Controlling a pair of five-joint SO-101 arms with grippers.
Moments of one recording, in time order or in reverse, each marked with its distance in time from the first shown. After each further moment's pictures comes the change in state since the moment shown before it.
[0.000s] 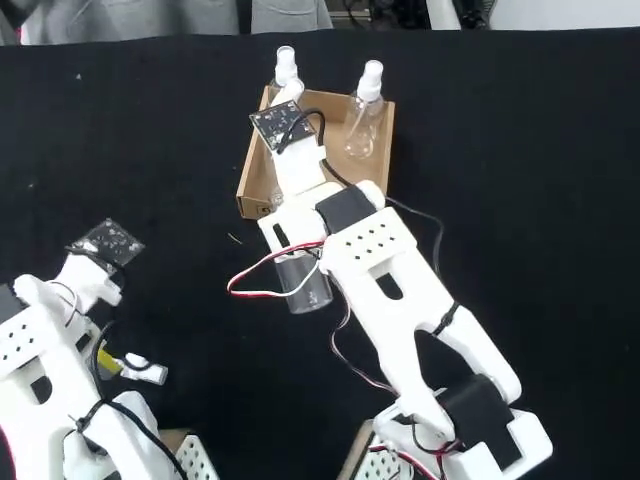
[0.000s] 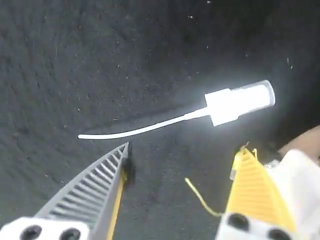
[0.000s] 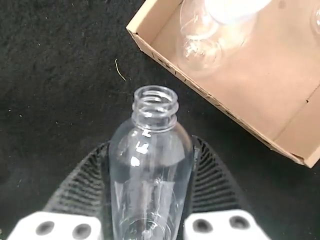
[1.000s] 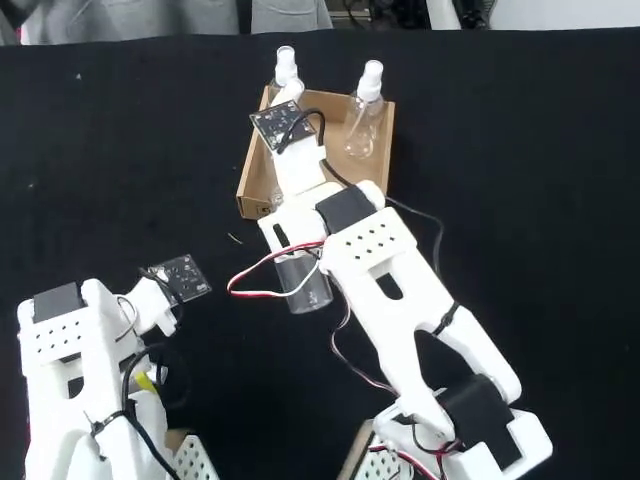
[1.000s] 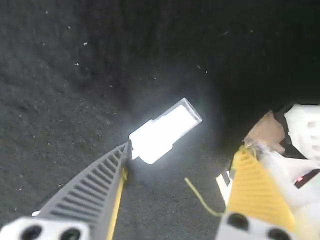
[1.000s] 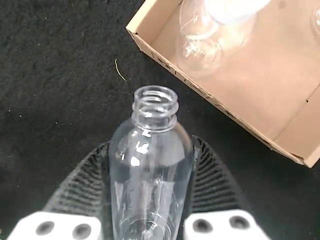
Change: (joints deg) left arm 16.7 -0.8 12.6 -0.4 -1.6; right arm 0.0 0.0 0.0 0.0 0.0
